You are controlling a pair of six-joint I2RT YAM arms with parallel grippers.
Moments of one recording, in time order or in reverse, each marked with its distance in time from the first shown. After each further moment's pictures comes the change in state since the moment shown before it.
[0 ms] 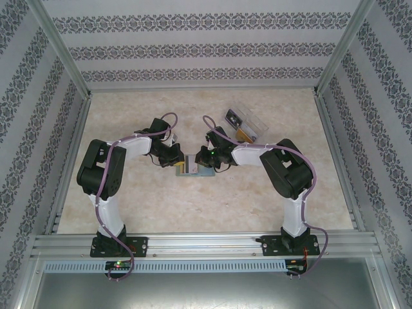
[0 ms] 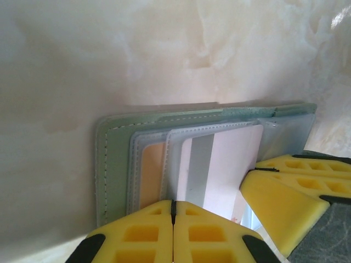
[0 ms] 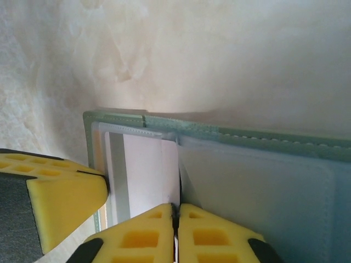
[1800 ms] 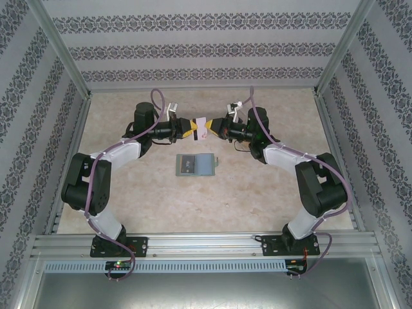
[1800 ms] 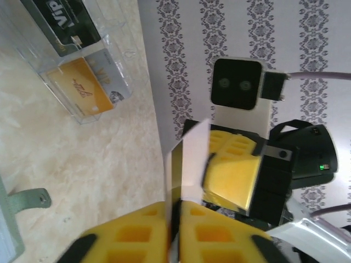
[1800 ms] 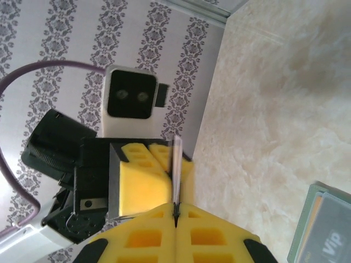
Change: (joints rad) left arm 0.033 -0.205 -0.106 0.834 0.448 -0.492; right arm -0.242 -0.310 -0.186 0.627 -0.422 0.233
